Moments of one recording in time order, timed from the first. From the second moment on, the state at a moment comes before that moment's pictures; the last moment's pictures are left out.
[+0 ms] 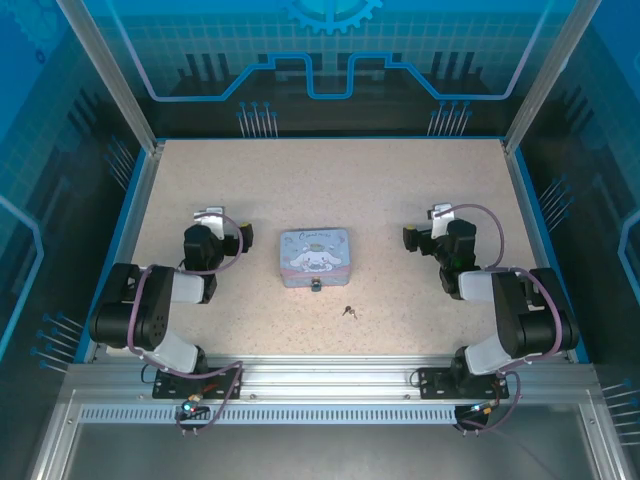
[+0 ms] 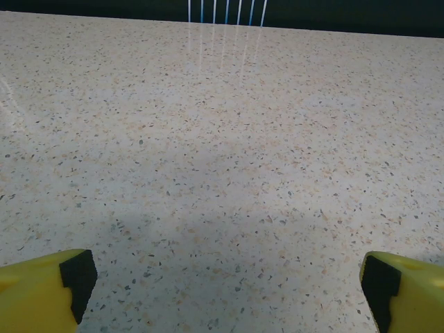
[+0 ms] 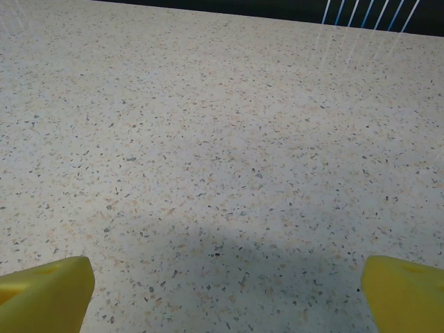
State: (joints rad) left arm -0.01 1.56 0.37 0.81 0.03 -0.09; right arm 0.06 1.51 0.42 0.65 -0.05 -0.07
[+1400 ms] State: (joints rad) left arm 0.01 1.39 0.48 0.54 0.07 -0.10; right arm 0.06 1.29 0.58 0.27 -0.02 0.01
